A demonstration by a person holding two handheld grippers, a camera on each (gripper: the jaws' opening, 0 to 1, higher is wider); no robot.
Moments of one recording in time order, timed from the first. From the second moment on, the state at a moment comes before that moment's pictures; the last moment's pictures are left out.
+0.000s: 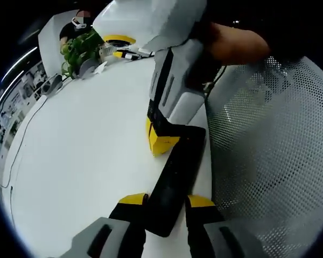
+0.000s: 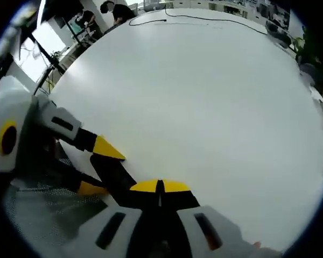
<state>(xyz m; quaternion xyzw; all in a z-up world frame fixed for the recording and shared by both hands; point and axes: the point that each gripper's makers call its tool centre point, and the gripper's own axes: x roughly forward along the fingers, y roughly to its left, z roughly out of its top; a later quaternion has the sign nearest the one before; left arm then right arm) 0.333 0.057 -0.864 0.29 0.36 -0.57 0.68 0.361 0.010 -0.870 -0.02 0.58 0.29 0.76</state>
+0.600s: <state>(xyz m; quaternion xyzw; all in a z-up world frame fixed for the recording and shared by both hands) 0.349 0.047 -0.865 0.27 0.39 -0.50 0.72 0.364 -0.042 -0.859 -0.01 0.62 0.19 0.76</state>
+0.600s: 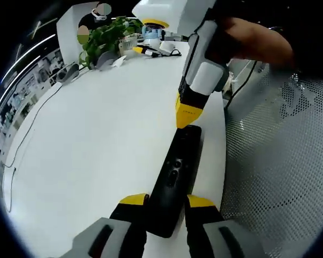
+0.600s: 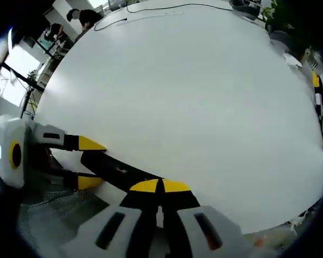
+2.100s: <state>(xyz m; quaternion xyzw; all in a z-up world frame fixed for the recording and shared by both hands) 0.340 0.047 -0.865 0.29 0.39 -0.52 0.70 0.365 -0.040 -0.858 0.05 0.62 0.19 0.76</state>
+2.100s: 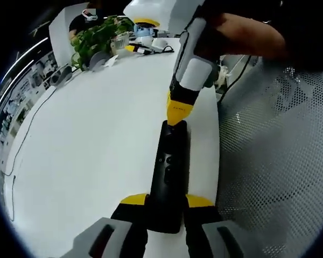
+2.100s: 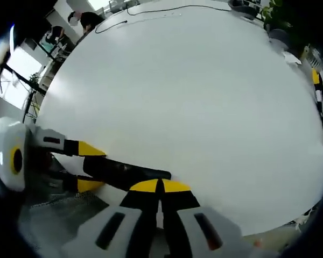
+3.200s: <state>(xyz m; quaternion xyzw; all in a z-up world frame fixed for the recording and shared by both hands) 0.341 0.047 -0.865 0.28 0.38 -0.53 0.71 0.363 -0.039 -0.858 -0.07 0.59 0.22 0.77</state>
